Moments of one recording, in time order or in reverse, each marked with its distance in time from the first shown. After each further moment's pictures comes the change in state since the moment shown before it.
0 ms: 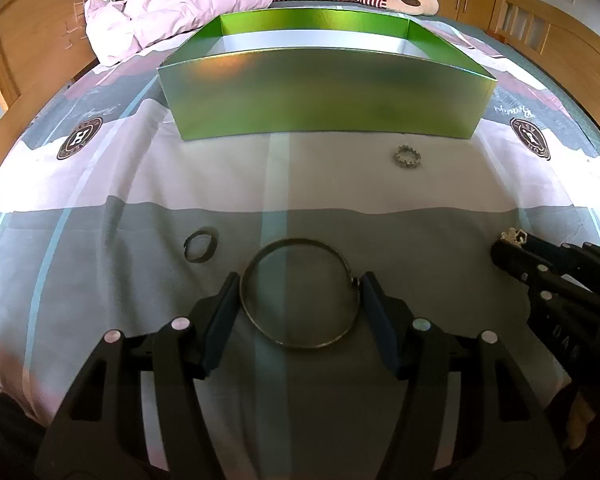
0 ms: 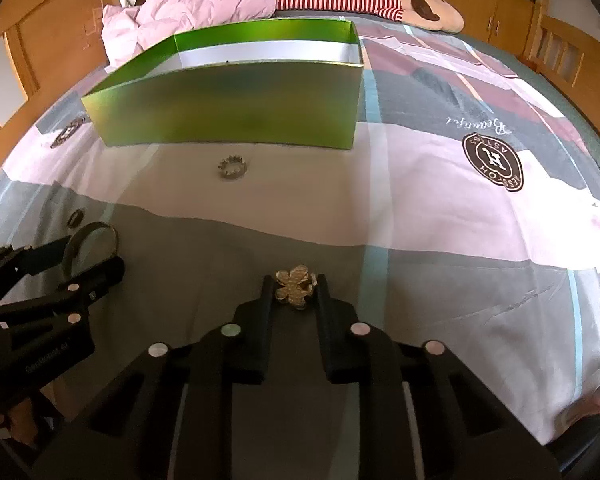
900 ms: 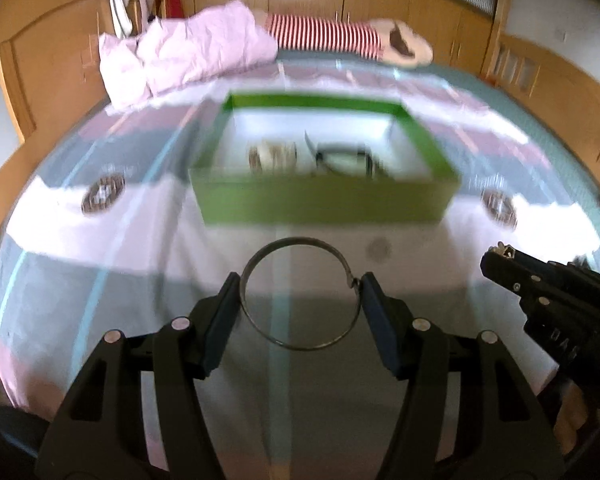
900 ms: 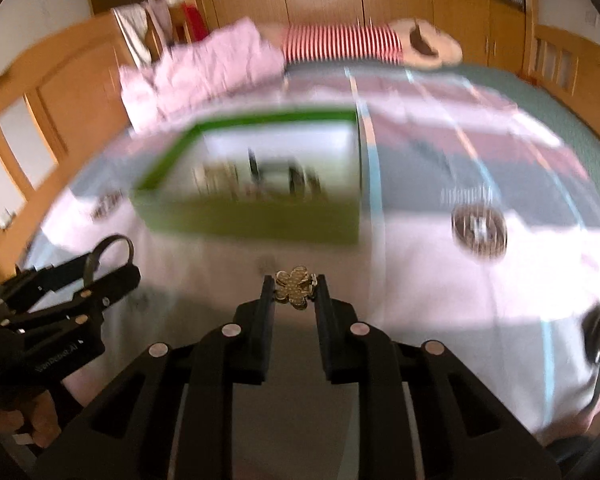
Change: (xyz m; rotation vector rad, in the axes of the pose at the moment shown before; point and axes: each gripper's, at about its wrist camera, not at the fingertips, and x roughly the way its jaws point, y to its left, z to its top) left arm -0.076 0.012 0.055 -0.045 -0.159 -0.043; right arm -0.073 -0.005 0.062 0.047 -0.172 0.094
